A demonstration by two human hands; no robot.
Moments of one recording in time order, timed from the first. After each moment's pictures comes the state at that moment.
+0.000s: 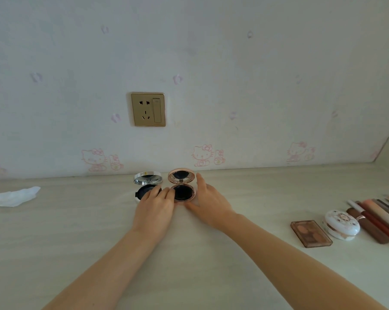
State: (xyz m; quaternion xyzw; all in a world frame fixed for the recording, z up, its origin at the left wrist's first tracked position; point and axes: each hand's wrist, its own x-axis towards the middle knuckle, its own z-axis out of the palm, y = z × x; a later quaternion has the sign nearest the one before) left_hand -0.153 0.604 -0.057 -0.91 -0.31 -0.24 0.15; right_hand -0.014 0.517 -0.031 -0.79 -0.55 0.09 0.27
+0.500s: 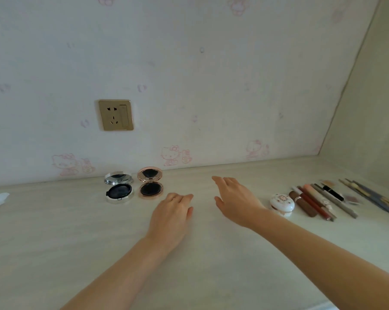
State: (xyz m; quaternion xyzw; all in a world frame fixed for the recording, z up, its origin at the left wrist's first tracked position) left_hand -0.108 0.477 -0.027 -0.94 -0.23 -0.26 -0.04; right_hand 0.043 0.365 0.015 -0.83 -0.55 -0.06 0.11
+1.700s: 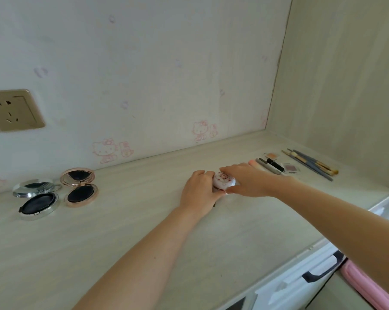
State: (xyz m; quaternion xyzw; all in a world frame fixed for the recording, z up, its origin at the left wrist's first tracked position) left_hand 0.071 0.384 -0.034 -0.93 -0.15 -0.20 -0.25; right_hand 0.189 0.259 0.004 -0.86 -0.50 0.02 0.00
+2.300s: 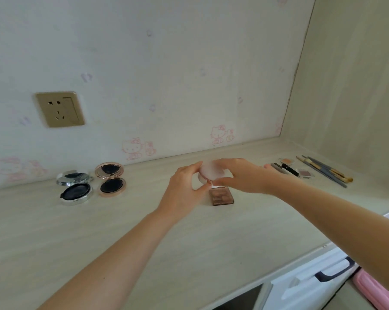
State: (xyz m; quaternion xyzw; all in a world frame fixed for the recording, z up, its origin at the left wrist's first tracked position) left_hand -0.029 0.418 0.004 -0.89 -0.14 -0.30 -0.32; right_hand 0.110 0.290 0.050 -0.84 -0.51 0.10 0.17
